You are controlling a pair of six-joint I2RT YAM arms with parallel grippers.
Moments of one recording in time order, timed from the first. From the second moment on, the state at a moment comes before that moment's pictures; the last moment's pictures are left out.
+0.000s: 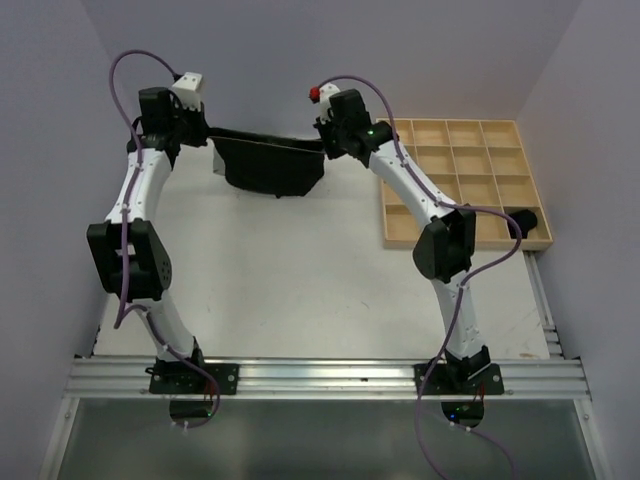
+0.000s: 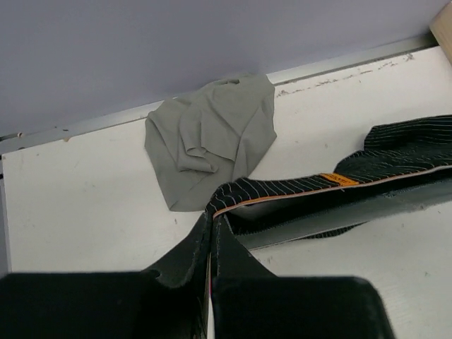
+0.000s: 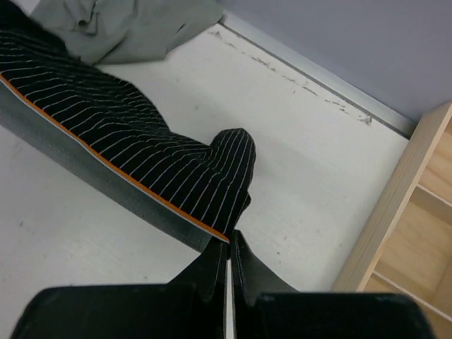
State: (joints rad) left arm 0.08 1.90 1.78 -0.36 0.33 0.14; right arm 0.53 2.28 2.36 -0.67 0.07 -0.02
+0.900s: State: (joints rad) left arm 0.31 1.22 0.97 -0.86 0.64 1.10; right arm 1.19 1.71 1.23 -0.63 -0.01 -0.21
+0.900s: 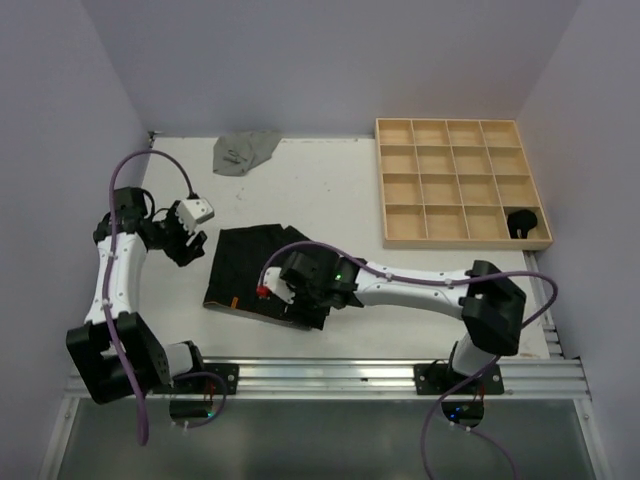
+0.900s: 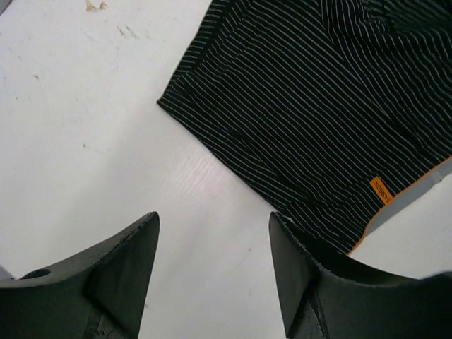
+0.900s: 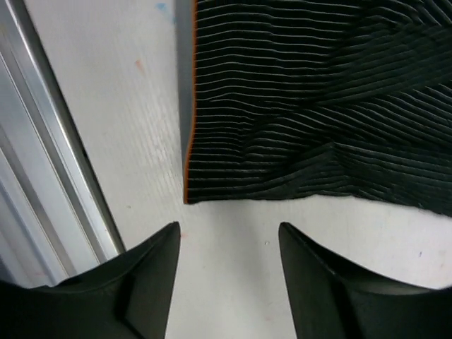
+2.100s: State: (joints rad) left arm 0.08 1.60 1.08 -0.67 0.53 0.82; right arm 0.91 1.66 0.76 0.03 -0.10 1.06
